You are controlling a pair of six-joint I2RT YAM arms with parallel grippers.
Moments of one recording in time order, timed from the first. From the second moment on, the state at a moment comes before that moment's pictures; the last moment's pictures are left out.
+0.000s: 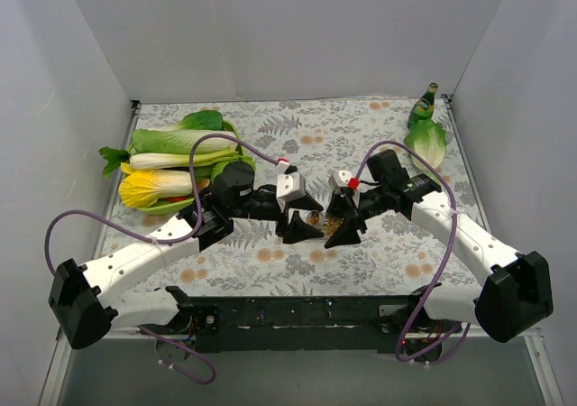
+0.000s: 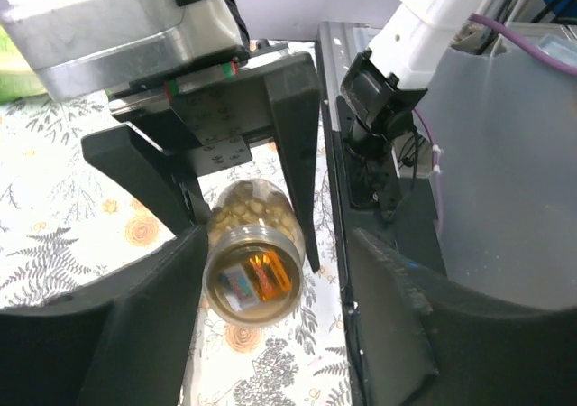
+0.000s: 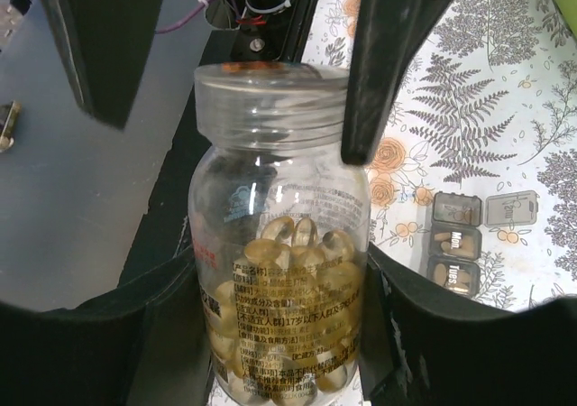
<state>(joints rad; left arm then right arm) -0.84 1.14 0.90 0.09 0.79 0.03 0.51 1.24 0.95 -0.71 -1.25 -0.77</state>
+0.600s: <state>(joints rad) -0.91 1.16 1.00 -0.07 0.50 -0.03 0.51 1.24 0.95 -0.69 -1.24 -0.74</state>
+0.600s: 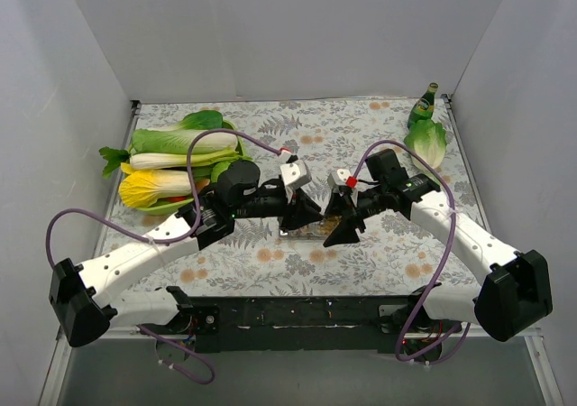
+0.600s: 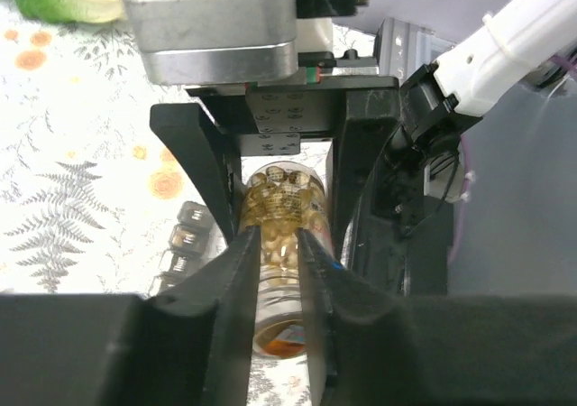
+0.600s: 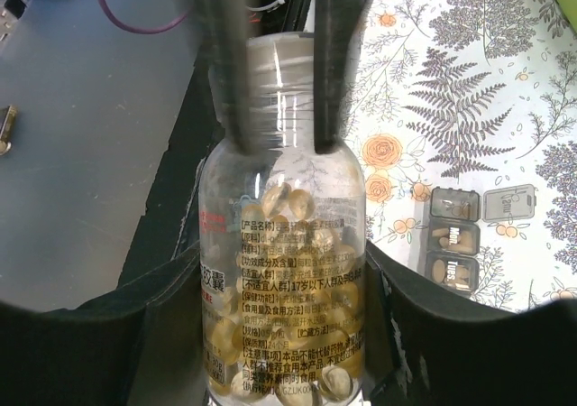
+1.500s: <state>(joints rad) -0.90 0.93 0.85 -0.09 0.44 0.05 0.51 1.24 0.95 -0.68 -1.24 -0.73</state>
